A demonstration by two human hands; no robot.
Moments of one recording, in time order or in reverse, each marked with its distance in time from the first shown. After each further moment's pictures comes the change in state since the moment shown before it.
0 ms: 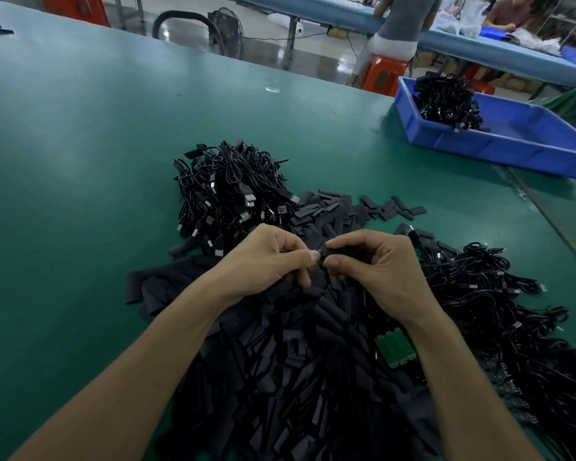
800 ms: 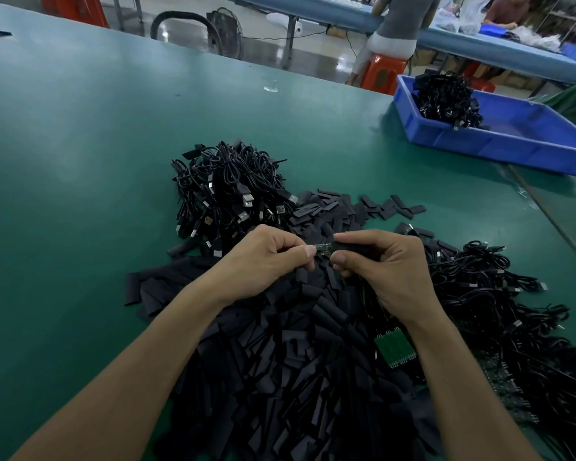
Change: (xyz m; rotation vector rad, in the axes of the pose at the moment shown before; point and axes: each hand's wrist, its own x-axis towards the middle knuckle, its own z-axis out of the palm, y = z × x) left_hand -0.003 0.001 0.000 0.097 0.020 0.108; right_hand -0.003 0.002 0.000 0.122 0.115 0.007
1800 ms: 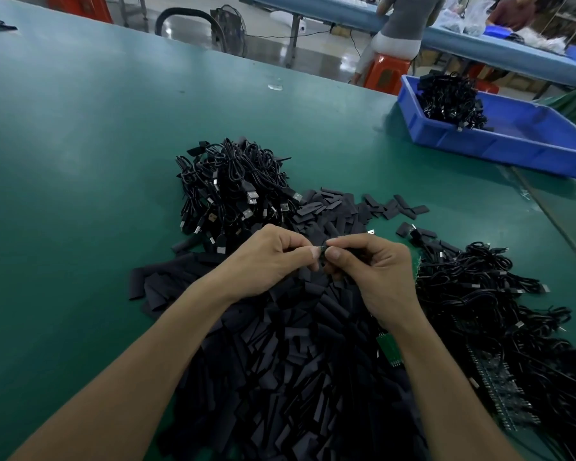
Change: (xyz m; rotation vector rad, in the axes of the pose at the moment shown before) left_hand 0.001 -0.003 0.001 0.021 -0.019 0.016; right_hand -0.004 0.012 0.018 0.108 0.027 -0.037
